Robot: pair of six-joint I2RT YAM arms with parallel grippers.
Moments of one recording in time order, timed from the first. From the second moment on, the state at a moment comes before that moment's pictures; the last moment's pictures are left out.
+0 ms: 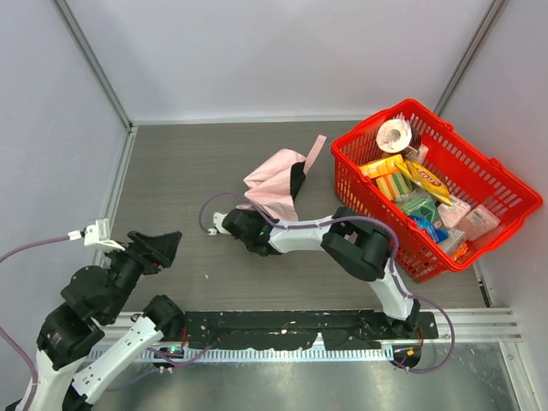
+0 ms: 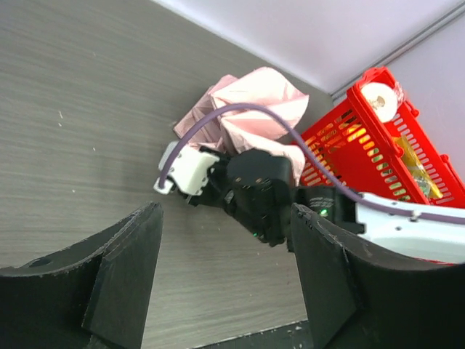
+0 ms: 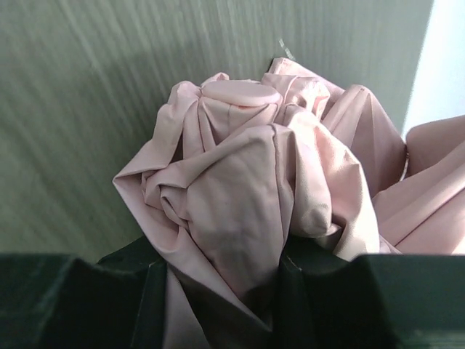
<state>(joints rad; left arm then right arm) -0.71 0.16 0.91 -0.87 -0.44 -0.70 1.09 2.16 1.39 -0.05 0.67 -0.68</state>
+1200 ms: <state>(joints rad) -0.71 0.75 0.49 -0.47 -0.31 -1.42 0.72 2.16 1.40 -0.19 -0.86 -0.20</state>
